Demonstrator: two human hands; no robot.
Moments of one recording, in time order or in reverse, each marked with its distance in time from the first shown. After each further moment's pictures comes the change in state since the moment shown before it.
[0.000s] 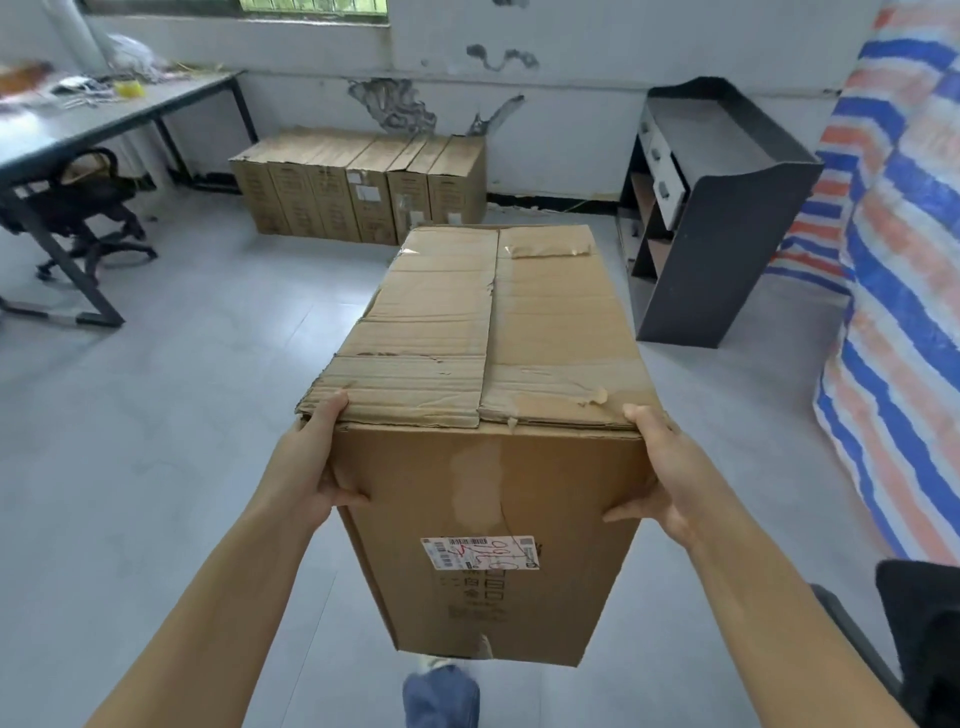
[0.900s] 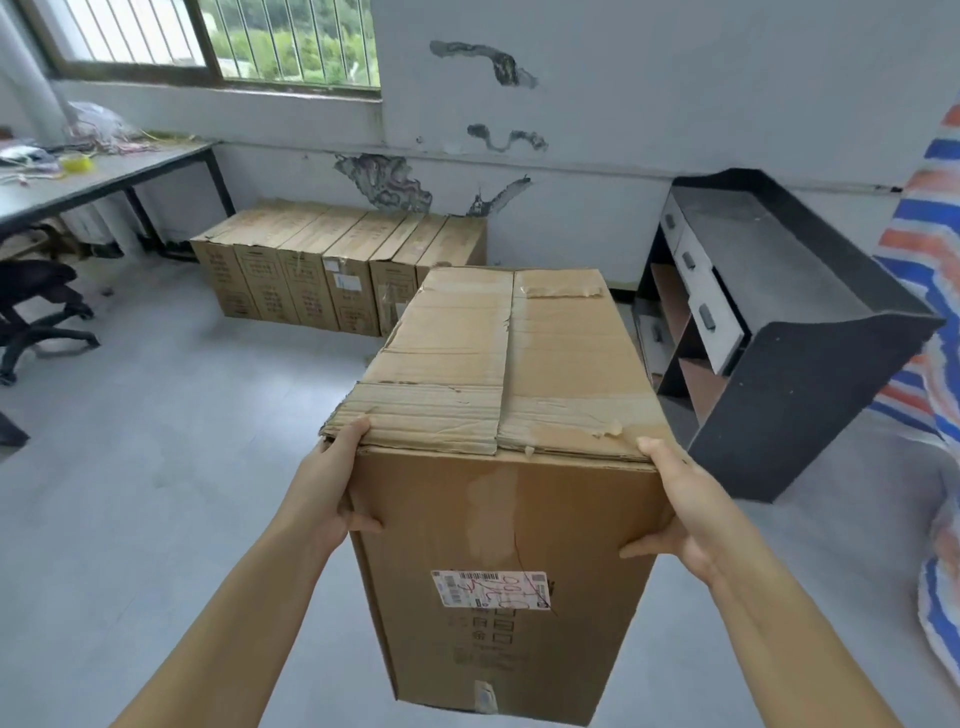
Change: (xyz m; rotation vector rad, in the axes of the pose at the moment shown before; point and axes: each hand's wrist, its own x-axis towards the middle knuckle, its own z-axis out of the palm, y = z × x) left_hand 0.399 0.233 0.292 0.001 -0.013 -0.009; right_hand 0.453 -0.289 0.102 0.010 -0.013 0.026
